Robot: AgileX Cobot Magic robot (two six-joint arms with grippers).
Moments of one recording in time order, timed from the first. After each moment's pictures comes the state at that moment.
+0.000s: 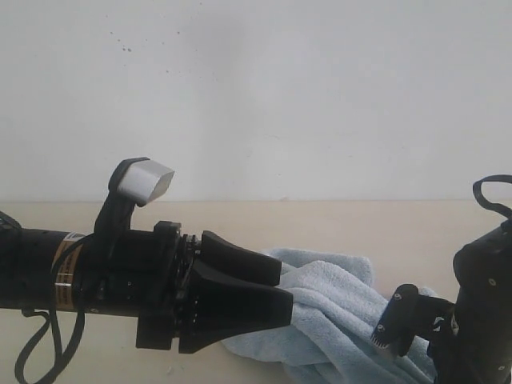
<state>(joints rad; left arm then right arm) -0.41 1.69 -0.80 1.35 -1.21 -1.15 0.37 1.75 -0.81 -0.20 0.63 -0.43</state>
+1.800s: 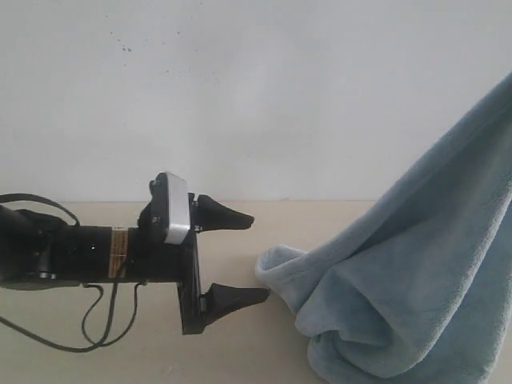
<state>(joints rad) -0.30 2.02 -1.04 1.26 -1.02 -0.28 0.37 1.13 -1.19 -0.79 0.74 0.11</state>
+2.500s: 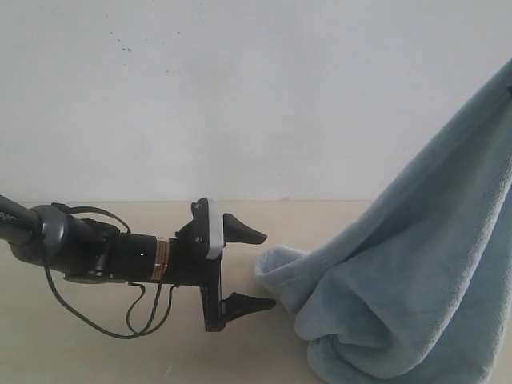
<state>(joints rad) -0.31 2.32 -1.35 1.35 -0.93 -0.28 0.37 1.13 -1.19 -0.73 0.70 0.11</state>
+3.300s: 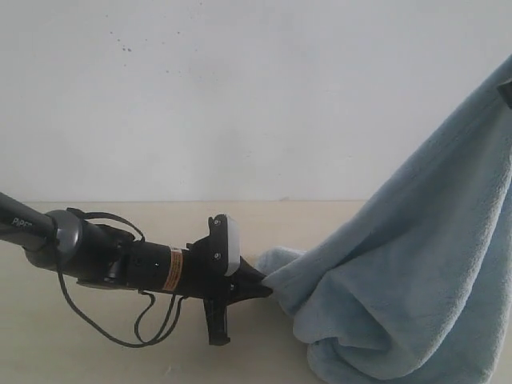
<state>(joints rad) -0.35 2.33 -1.36 1.38 -0.76 -0.29 0.37 1.13 -1.19 -0.66 0.69 0.11</state>
